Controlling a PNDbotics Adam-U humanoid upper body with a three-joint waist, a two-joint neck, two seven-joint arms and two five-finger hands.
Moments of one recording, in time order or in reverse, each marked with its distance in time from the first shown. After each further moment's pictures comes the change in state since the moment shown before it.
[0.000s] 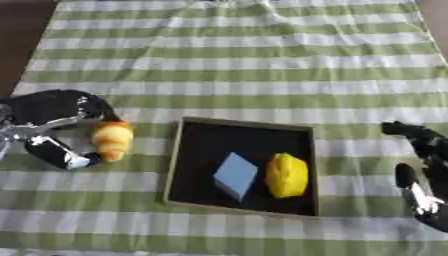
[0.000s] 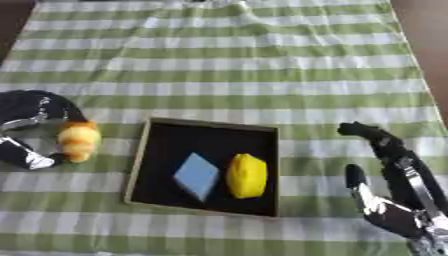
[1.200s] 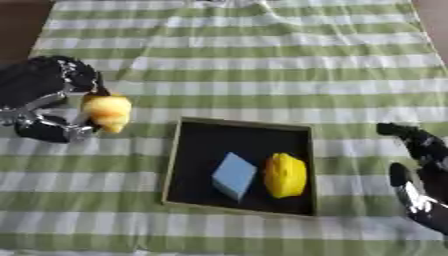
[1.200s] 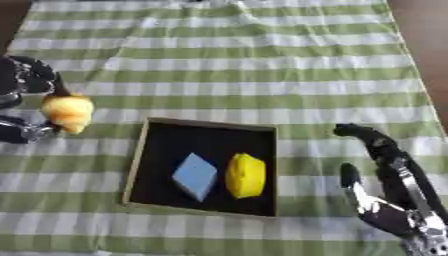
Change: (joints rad) left arm -0.020 0.006 0.073 -0.244 0.122 -0.005 0.178; right arm 0.005 0.024 -0.006 0.000 0.005 -0.001 -0.009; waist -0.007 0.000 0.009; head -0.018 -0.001
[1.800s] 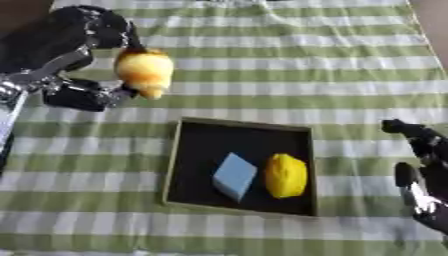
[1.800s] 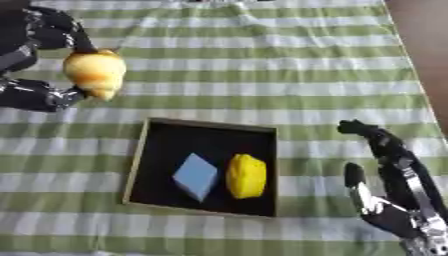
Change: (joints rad) left arm -0.073 -0.216 0.002 -0.013 0.102 0.035 -0.131; right arm 0.000 0.000 -0.007 0.000 -0.007 -0.050 -0.022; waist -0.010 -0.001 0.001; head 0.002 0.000
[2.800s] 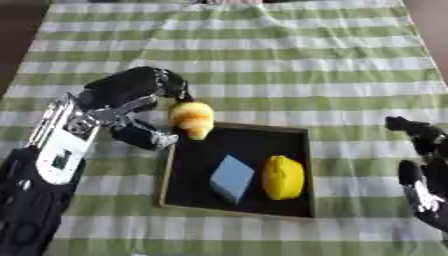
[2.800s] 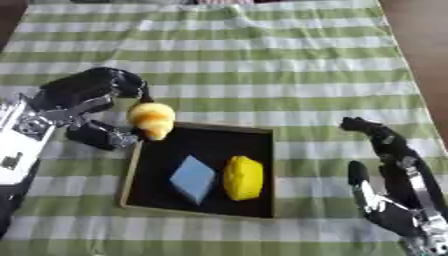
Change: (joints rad) left arm 0.025 -0.142 -0.048 0.150 -0.102 0.001 -0.079; right arm -0.002 -0.001 -0.012 0.000 -0.017 -0.008 -0.009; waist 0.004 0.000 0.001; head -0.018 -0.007
